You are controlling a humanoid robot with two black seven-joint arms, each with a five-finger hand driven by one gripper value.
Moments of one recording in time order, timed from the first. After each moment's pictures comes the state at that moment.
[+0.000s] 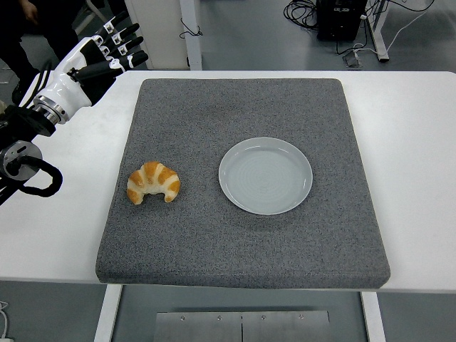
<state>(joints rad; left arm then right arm) -0.84 0.65 -0.57 -1.25 0.17 -0.04 -0.28 -0.13 0.00 0.02 0.15 -0.10 0.03 0.41</state>
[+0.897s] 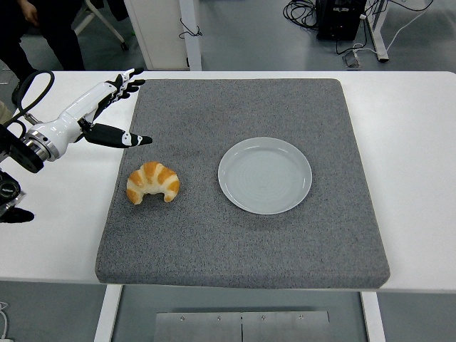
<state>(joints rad) -0.72 0.83 -0.51 -1.55 0.98 0.22 -0.07 -0.13 0.00 0.02 0.15 -0.10 0.03 0.41</state>
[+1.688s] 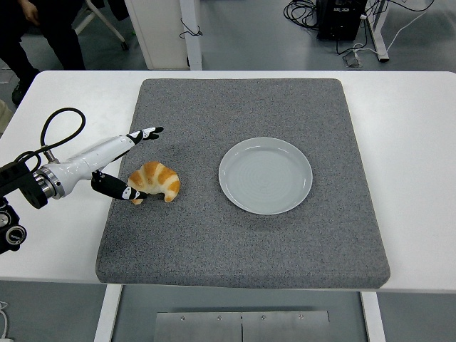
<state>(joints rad) -0.70 0.86 -0.36 -1.55 1.33 0.19 -0.08 -0.13 0.00 0.02 0.15 -0.10 0.03 0.41</state>
